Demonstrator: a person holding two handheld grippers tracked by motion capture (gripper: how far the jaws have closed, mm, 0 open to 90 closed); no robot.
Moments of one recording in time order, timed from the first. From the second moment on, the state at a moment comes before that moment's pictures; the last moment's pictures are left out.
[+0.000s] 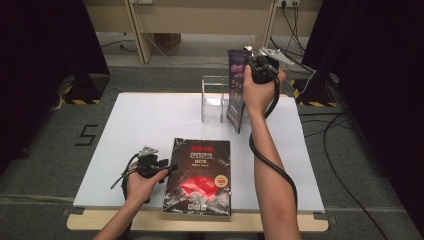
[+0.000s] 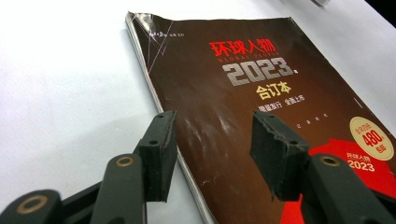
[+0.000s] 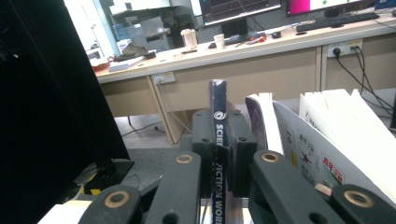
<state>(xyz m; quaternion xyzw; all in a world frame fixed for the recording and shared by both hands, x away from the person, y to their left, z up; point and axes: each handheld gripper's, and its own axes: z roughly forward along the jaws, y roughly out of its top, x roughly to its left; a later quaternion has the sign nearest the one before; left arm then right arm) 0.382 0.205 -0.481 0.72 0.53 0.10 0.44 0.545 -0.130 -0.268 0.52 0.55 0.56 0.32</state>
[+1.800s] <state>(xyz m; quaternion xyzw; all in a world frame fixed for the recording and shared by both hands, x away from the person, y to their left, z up) 0.378 0.202 -0.484 0.72 0.53 0.10 0.43 0.457 -0.157 -0.314 0.54 0.63 0.47 0.30</state>
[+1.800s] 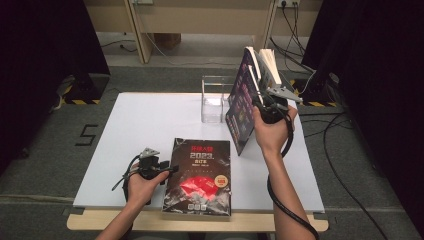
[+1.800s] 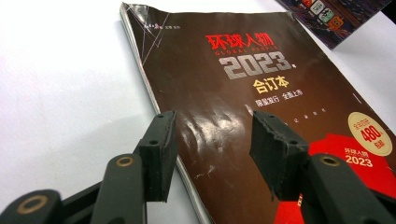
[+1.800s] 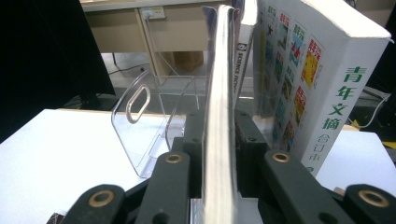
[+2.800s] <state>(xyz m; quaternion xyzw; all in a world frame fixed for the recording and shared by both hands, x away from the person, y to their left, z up) 0.379 0.203 -0.484 0.72 0.53 0.10 0.43 0.458 -0.145 -0.312 0.52 0.62 0.48 0.33</state>
